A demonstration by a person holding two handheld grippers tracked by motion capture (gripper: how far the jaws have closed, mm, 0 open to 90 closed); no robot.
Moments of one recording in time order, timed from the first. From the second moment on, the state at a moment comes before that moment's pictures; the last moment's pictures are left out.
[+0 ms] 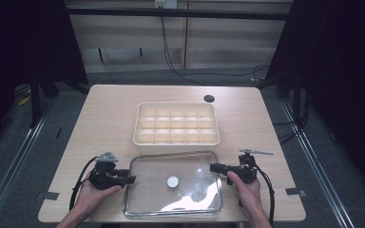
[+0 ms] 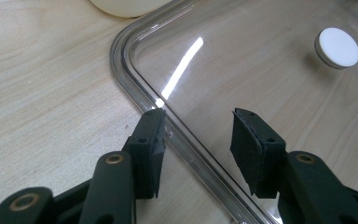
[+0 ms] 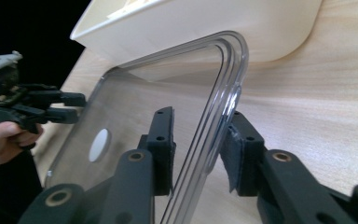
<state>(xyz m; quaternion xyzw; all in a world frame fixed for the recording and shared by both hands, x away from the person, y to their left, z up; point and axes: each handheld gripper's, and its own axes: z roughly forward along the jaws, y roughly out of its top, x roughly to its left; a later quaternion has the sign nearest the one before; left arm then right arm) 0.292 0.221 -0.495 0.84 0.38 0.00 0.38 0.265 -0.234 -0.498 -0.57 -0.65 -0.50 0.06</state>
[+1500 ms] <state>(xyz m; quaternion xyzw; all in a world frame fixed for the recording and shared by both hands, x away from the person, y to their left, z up) 0.291 0.228 -0.481 0.81 0.38 -0.05 0.44 0.259 -0.234 -0.485 -0.55 -0.66 -0.51 0.02</state>
